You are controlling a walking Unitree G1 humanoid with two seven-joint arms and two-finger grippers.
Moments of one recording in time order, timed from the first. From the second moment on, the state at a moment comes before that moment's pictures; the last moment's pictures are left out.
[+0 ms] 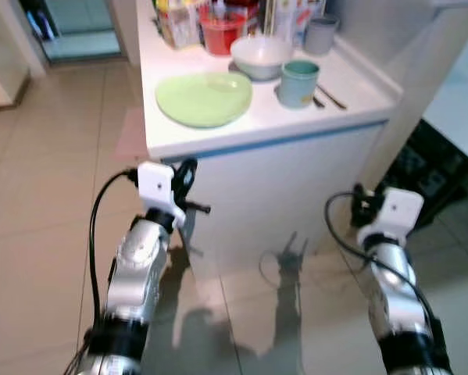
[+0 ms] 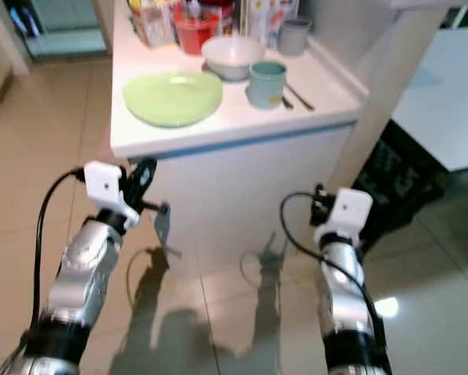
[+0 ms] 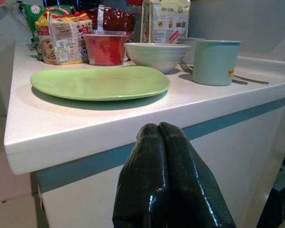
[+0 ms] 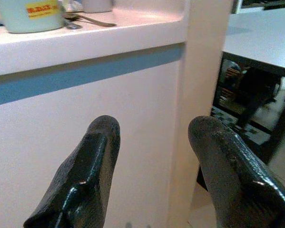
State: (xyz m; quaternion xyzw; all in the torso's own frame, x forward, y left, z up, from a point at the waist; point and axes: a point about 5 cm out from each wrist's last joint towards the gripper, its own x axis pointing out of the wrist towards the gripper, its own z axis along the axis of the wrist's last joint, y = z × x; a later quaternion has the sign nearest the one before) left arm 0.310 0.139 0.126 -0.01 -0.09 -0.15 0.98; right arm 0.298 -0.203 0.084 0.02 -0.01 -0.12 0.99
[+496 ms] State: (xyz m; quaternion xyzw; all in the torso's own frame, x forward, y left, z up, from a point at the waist) left arm 0.306 0.138 0.124 -0.01 -0.09 -0.15 0.98; right arm 0.283 -0.209 0.073 0.01 0.00 -0.12 0.99
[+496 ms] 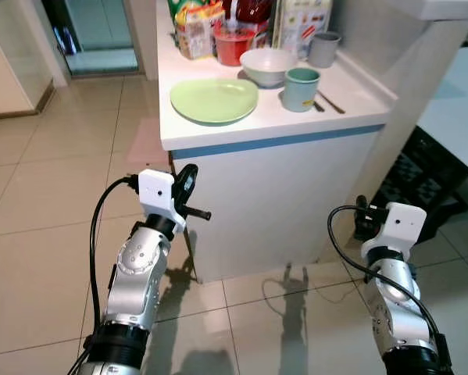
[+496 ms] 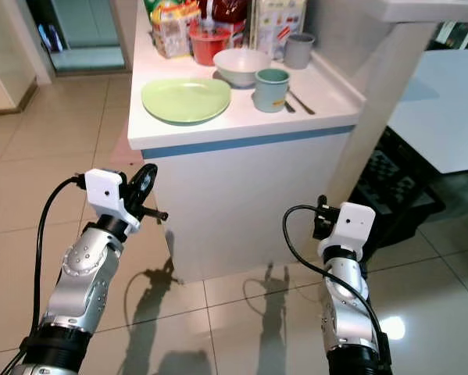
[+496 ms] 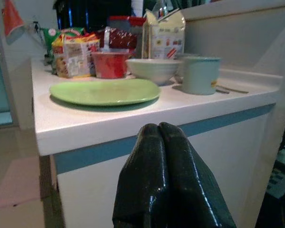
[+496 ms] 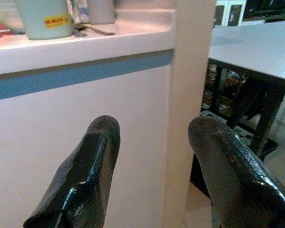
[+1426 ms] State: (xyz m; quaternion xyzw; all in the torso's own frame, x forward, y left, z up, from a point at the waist) left arm 0.311 0.113 0.130 -0.02 -0.10 -0.18 0.98; right arm 0.283 -0.227 0.066 -0.01 0.02 -0.15 0.99
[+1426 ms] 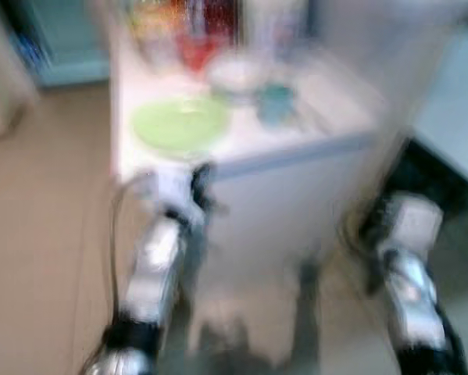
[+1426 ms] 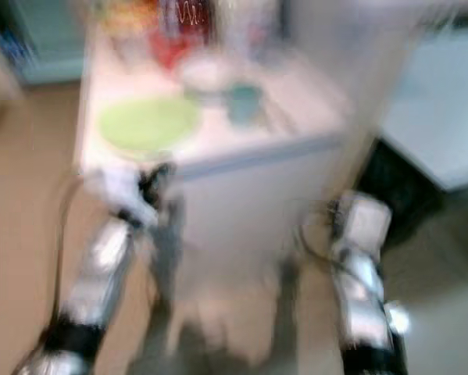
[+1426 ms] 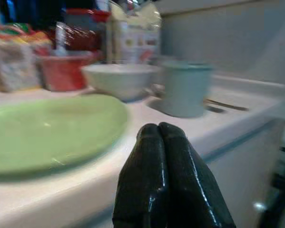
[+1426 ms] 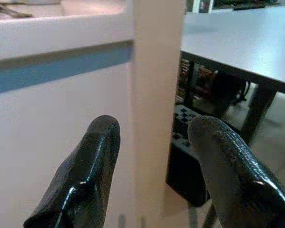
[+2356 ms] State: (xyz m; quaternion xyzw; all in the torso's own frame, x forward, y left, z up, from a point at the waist) left arm 0.310 0.136 0.127 0.00 -0.10 -0.15 0.98; right arm 0.285 -0.205 0.068 0.01 0.00 -0.11 0.99
